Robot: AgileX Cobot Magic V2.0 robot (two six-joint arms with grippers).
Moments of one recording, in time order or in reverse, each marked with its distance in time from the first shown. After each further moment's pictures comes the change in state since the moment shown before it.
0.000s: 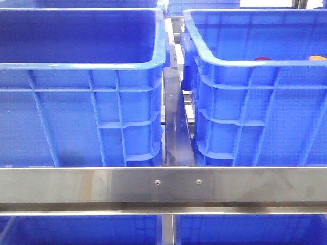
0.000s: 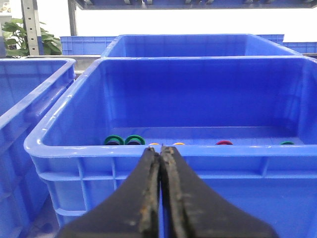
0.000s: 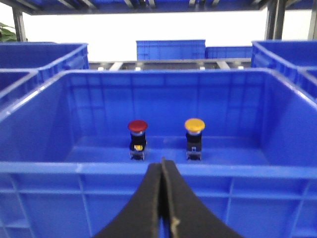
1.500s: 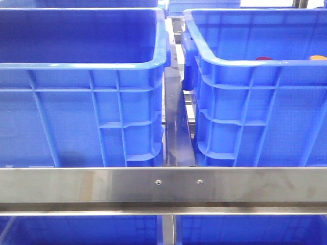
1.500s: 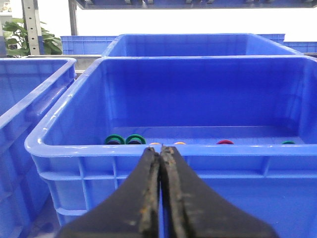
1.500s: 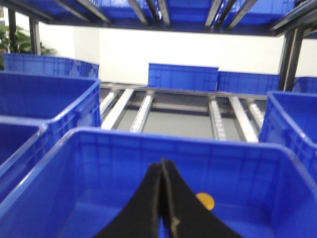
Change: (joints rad) left arm 0.000 0.000 0.000 0.000 -0.002 0.000; right arm -0.213 0.490 -0.463 1.498 0.248 -1.562
